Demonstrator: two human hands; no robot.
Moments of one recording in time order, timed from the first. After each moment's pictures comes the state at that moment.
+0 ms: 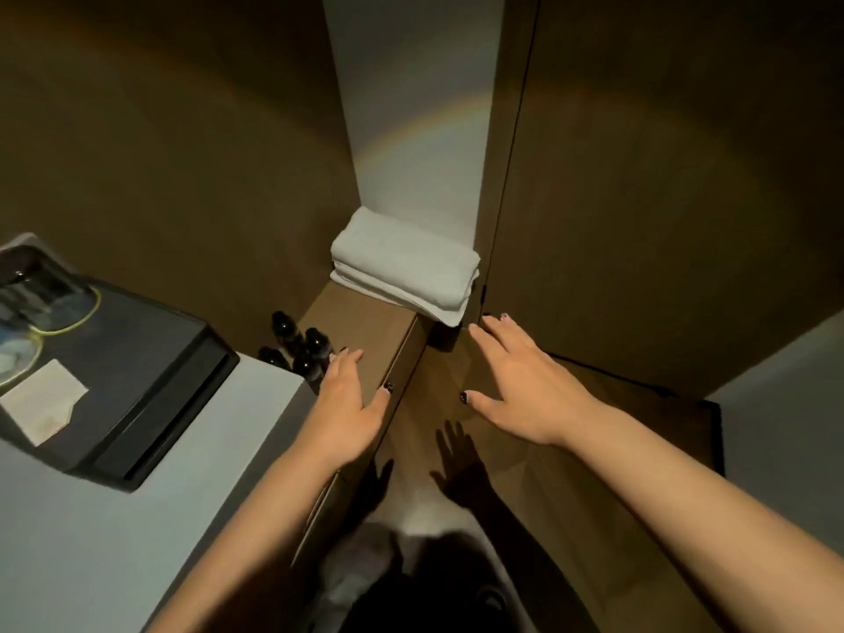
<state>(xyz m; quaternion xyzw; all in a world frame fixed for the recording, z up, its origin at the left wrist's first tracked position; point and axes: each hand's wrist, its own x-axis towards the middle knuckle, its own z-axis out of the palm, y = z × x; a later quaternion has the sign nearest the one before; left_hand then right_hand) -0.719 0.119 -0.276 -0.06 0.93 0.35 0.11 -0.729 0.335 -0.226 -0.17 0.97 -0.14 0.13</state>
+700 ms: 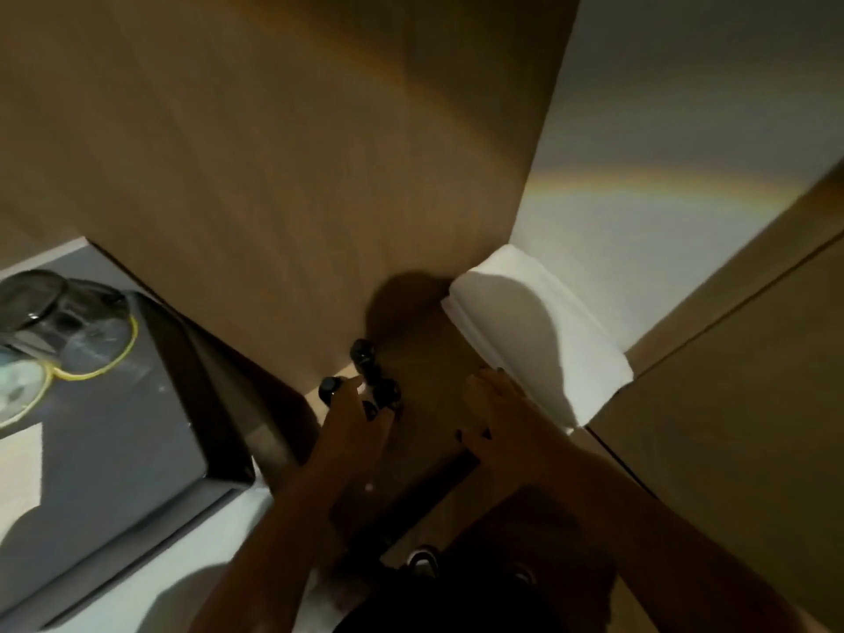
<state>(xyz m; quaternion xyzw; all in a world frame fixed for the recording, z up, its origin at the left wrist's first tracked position) -0.941 0.024 -0.339 -0.40 0.80 0.45 0.06 -1.045 0.201 -0.311 -0.39 0.87 -0.14 0.26</state>
